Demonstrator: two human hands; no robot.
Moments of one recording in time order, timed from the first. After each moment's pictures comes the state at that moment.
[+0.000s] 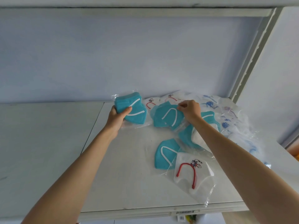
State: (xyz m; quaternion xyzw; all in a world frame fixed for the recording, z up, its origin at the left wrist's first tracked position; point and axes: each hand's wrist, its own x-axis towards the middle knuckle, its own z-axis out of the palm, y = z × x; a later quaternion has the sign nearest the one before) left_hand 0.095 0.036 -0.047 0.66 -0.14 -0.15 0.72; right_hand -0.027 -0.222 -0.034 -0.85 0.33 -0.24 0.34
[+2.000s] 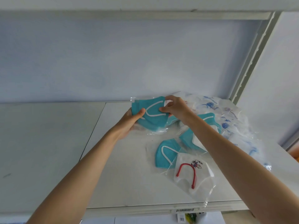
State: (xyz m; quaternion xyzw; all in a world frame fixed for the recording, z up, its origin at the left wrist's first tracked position) left_hand 0.050 0.027 -0.027 0.65 -0.28 -0.27 0.66; right_hand -0.029 -0.162 0.005 -0.83 0.17 -0.15 0.51
